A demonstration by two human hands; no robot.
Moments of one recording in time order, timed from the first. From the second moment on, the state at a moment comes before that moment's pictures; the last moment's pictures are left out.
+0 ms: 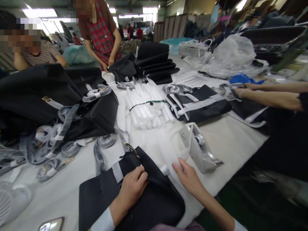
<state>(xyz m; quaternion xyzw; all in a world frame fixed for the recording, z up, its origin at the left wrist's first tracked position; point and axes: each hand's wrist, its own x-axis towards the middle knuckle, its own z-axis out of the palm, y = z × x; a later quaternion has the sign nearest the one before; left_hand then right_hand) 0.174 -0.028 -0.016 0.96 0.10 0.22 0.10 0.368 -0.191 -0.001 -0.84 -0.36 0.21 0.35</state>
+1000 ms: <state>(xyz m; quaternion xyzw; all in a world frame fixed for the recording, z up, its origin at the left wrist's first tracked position) 0.177 -0.019 -0.021 0.91 0.11 0.38 0.09 0.329 -0.127 0.030 -0.78 -0.56 0.26 0.11</state>
